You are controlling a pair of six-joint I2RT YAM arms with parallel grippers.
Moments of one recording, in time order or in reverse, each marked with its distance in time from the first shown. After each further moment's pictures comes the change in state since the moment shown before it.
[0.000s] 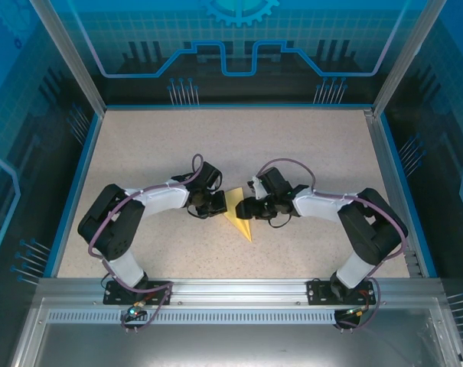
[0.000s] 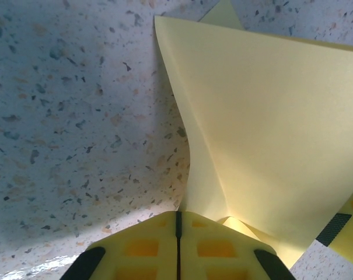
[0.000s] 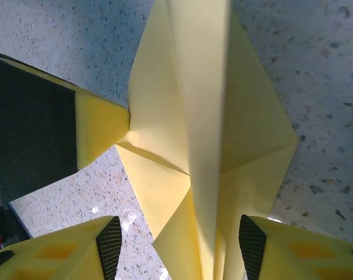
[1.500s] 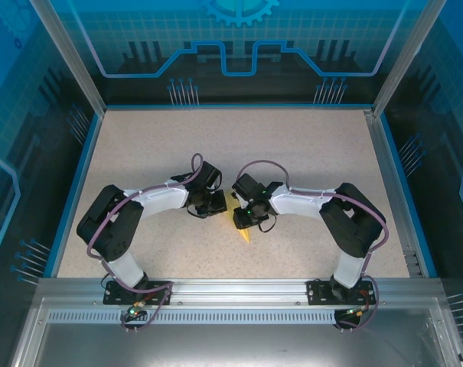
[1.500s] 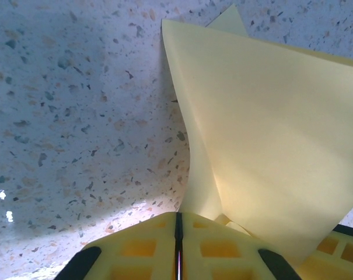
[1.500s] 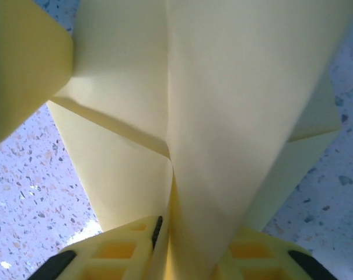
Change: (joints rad) left arm 0.000 -0.010 0.000 0.000 -0.019 0.002; right arm 0.173 0.133 0.215 -0.327 0.298 -0.131
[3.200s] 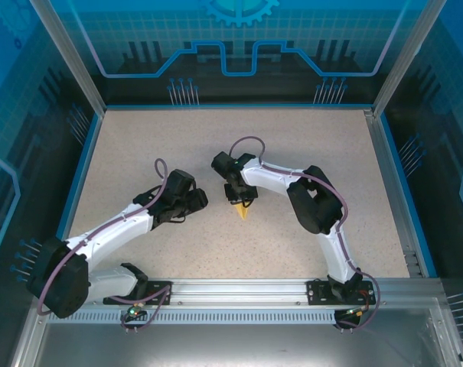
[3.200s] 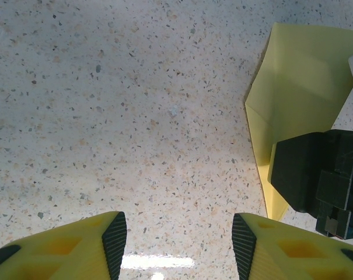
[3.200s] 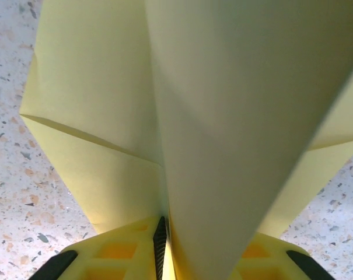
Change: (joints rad) left arm 0.036 -0.478 -0.217 -0.053 -0.317 -0.066; right arm -0.036 0.381 0.591 -0.435 0.283 0.201
